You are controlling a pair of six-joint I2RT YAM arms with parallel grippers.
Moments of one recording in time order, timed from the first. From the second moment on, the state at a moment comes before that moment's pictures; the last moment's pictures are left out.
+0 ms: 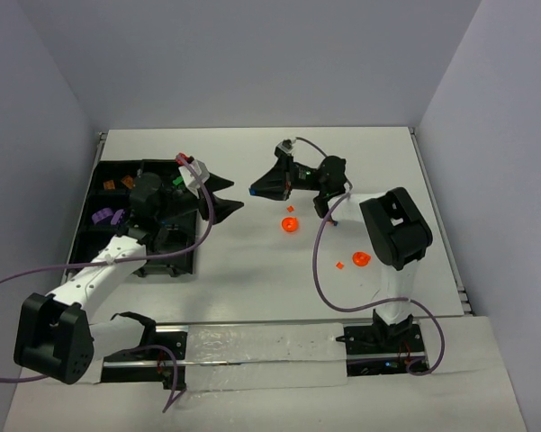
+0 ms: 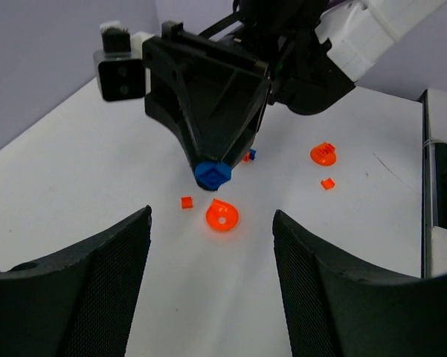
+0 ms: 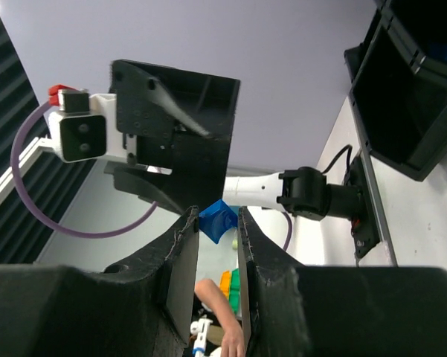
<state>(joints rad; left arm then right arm) -0.37 1.17 0.73 0.45 0.80 -0.03 0.40 1.93 1.03 1.25 -1.13 1.80</state>
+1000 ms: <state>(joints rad) -0.43 1.18 0.69 0.50 0.85 0.04 0.48 1.92 1.04 1.26 -1.18 1.80</state>
